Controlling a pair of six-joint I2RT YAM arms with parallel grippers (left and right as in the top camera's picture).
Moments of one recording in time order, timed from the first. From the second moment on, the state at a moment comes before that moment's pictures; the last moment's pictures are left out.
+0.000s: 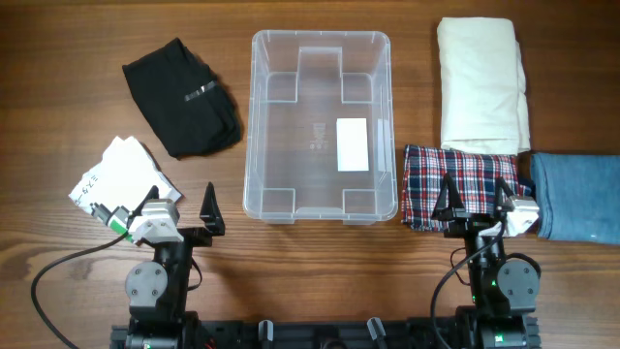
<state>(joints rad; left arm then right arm) -0.04 0.01 0.02 -0.10 -0.02 -0.17 0.03 0.01 0.01 0.01 0.02 0.27</state>
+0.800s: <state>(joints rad) -0.04 0.01 0.02 -0.09 -0.02 -0.17 -0.17 1.25 1.19 -0.48 -0.20 0.25</state>
